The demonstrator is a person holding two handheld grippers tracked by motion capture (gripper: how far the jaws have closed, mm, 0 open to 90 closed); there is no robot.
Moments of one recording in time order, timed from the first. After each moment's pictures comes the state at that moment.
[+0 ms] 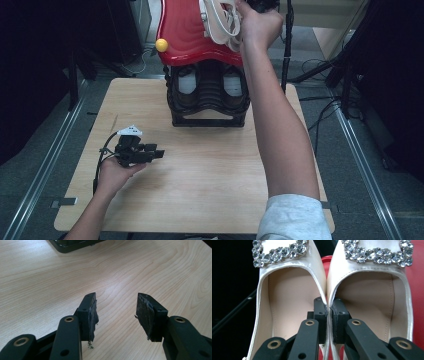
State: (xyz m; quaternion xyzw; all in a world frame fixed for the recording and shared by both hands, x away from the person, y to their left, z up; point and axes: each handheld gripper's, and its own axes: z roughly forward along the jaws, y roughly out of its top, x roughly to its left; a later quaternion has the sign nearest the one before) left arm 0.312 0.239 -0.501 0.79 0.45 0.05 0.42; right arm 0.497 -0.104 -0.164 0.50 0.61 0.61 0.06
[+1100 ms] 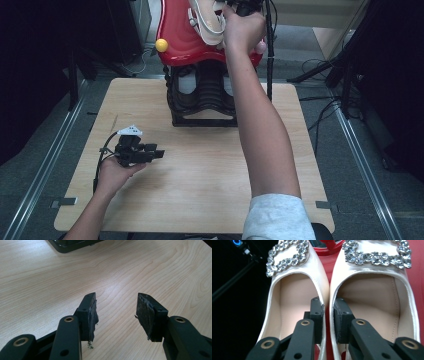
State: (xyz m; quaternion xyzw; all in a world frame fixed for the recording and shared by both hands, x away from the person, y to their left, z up) left arm 0.313 0.239 -0.501 0.79 0.45 0.05 0.41; right arm 0.506 -0.070 -0.174 0.56 0.61 0.55 0.13
